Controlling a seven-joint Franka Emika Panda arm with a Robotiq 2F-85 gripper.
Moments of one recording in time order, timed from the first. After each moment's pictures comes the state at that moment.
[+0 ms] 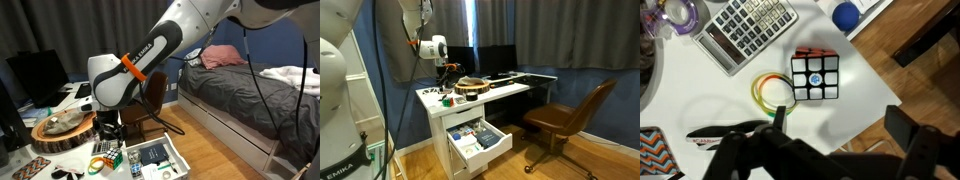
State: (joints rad) arm 0.41 0.54 0.40 -1.83 -0.24 2.37 -1.35
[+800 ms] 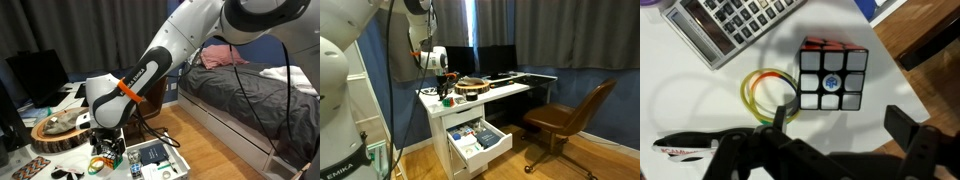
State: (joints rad) arm 0.44 0.68 0.39 -1.77 -0.30 2.44 -1.37
